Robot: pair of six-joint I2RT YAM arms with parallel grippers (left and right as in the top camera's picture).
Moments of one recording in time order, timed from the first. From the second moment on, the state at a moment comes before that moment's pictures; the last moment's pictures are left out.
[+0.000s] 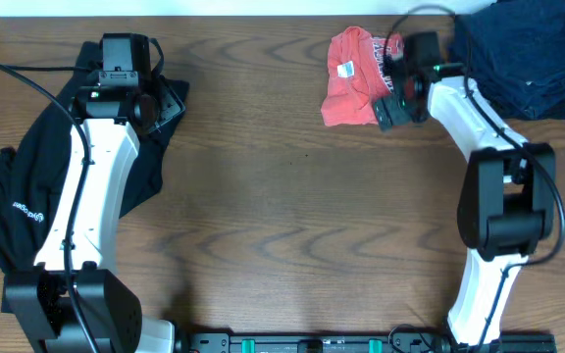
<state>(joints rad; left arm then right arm) 0.00 1.63 1.45 -0.86 -0.14 -0.59 0.15 2.11 1.66 -0.69 0.06 -0.24</state>
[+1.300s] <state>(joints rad) 0.06 1.63 1.42 -0.84 -0.14 -0.58 0.41 2.35 1.77 -0.35 0.55 -0.03</state>
